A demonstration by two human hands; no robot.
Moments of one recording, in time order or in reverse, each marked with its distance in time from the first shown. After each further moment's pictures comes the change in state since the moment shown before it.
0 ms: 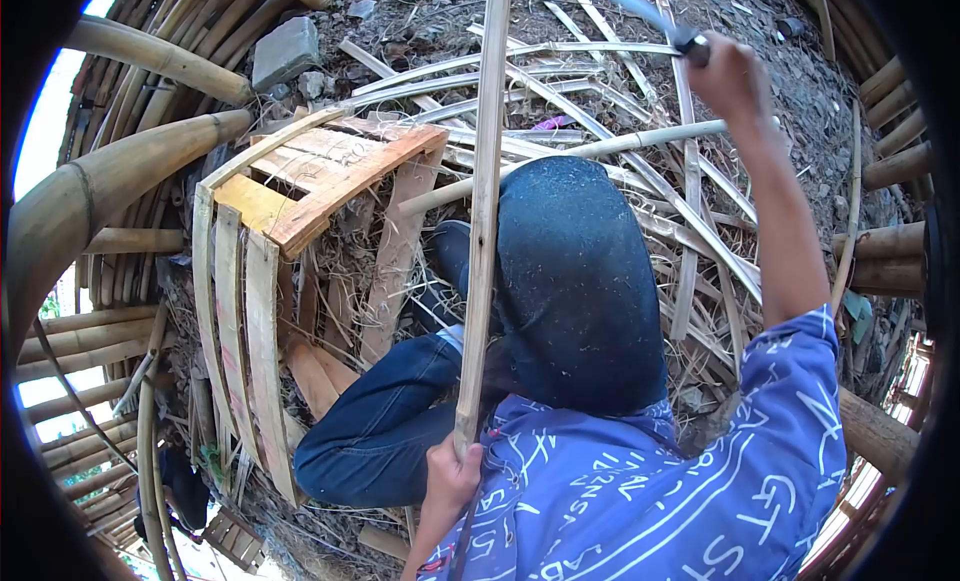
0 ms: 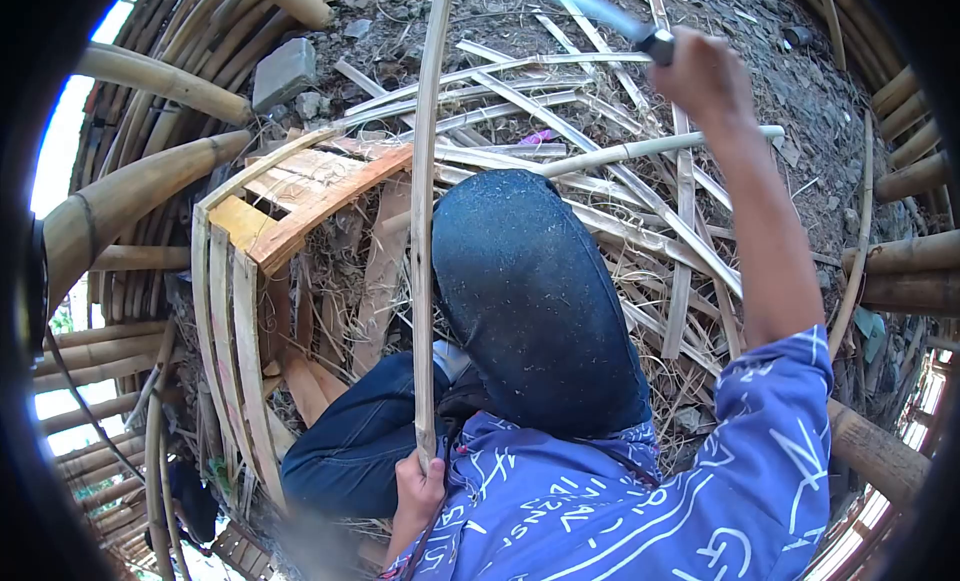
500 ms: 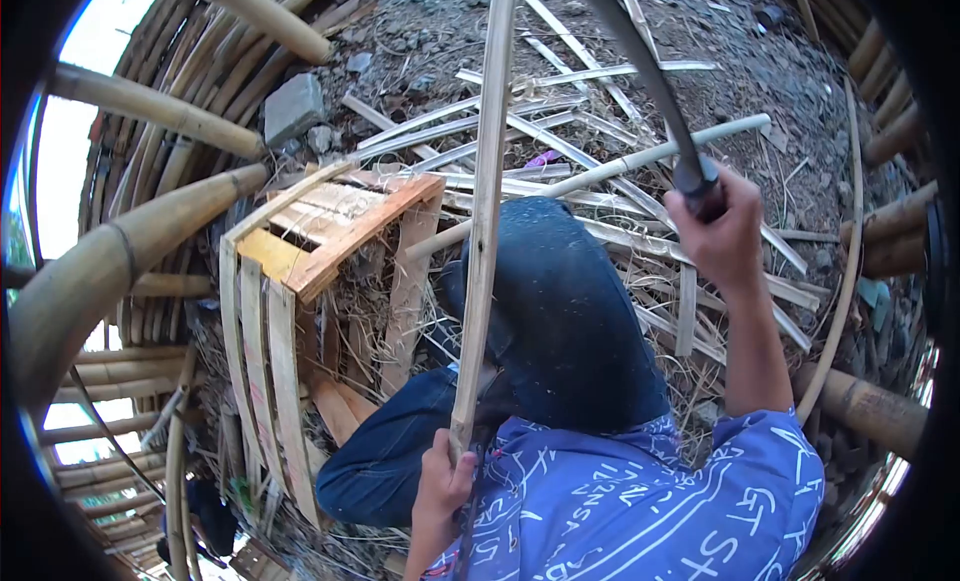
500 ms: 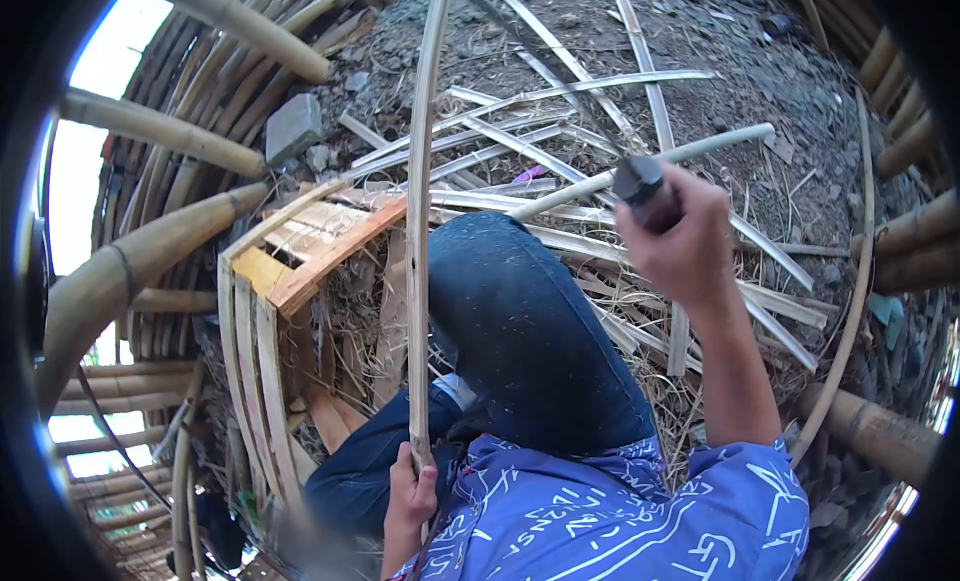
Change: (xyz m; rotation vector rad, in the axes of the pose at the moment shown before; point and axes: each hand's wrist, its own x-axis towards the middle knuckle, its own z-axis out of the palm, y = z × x) left_hand 0.028 0.023 -0.020 0.064 -0.073 0.071; right_hand -0.121 -0.028 -0.046 0.847 0.118 0.061
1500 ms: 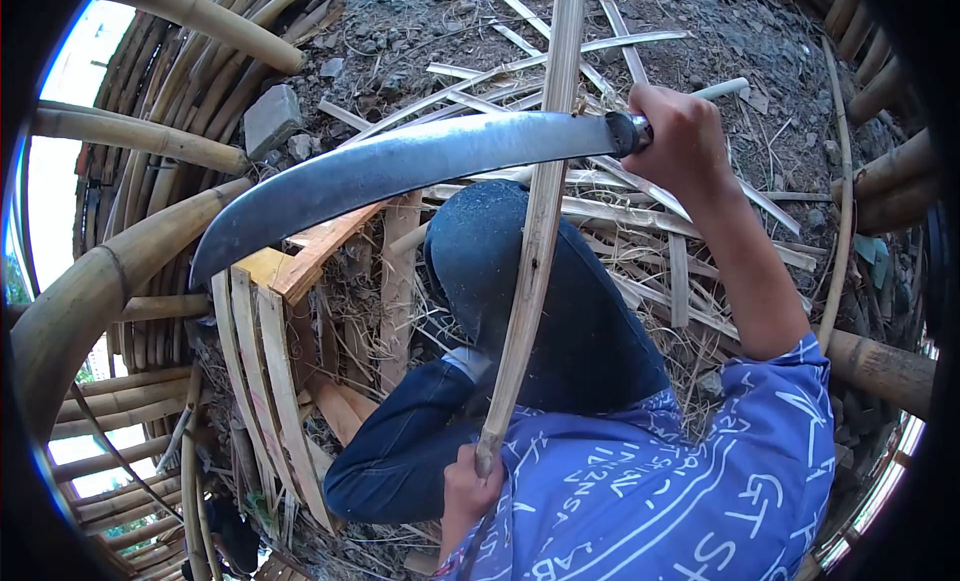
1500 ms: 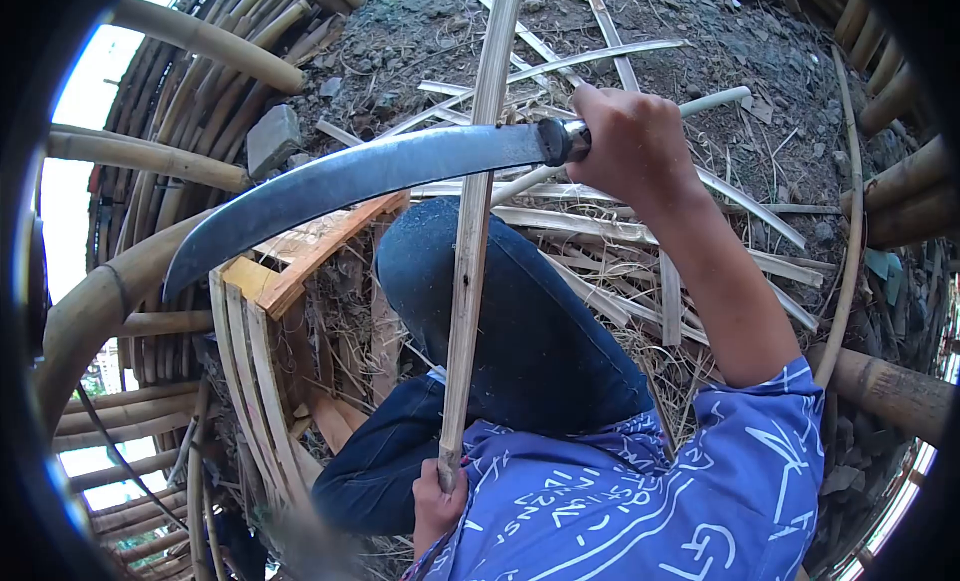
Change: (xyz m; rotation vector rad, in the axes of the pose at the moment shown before) left_hand -0.028 -0.002 0.039 0.223 0.120 0.116; right_hand 0.038 0.028 0.009 -0.633 0.006 -0.392
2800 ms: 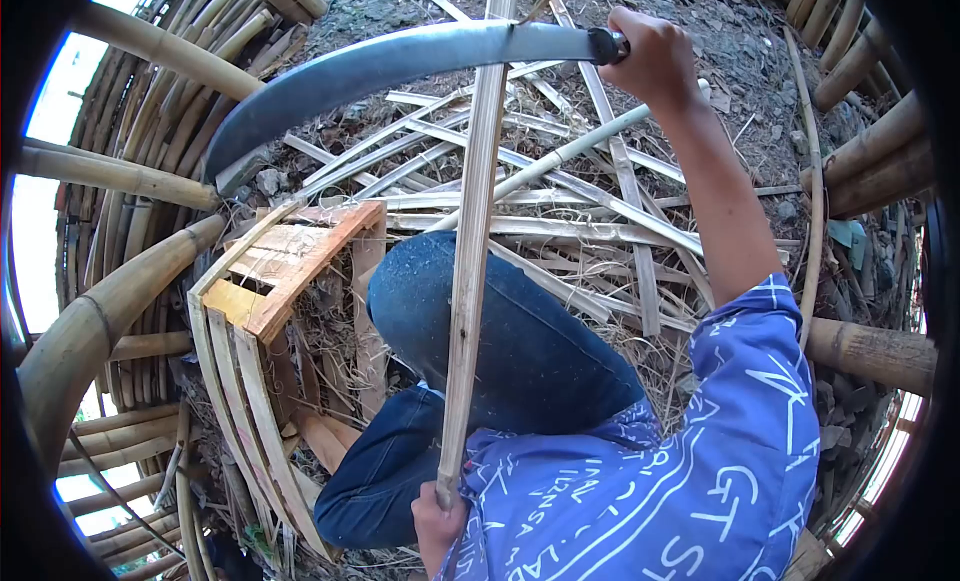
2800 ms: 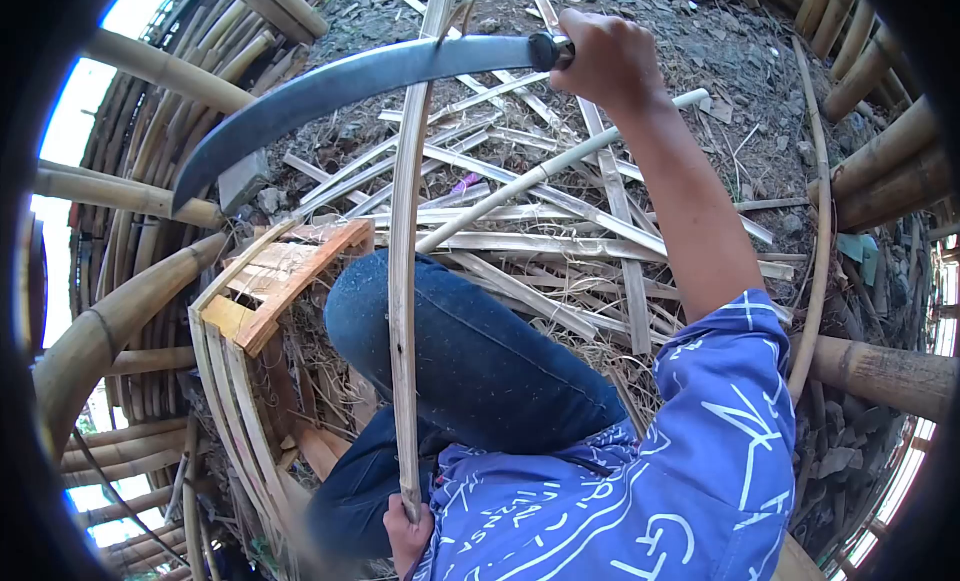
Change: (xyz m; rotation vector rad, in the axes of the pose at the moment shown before) left_hand -0.019 -0.012 -0.017 0.038 0.047 -0.067; right_hand 0.057 0.094 0.006 -0.245 0.155 0.078
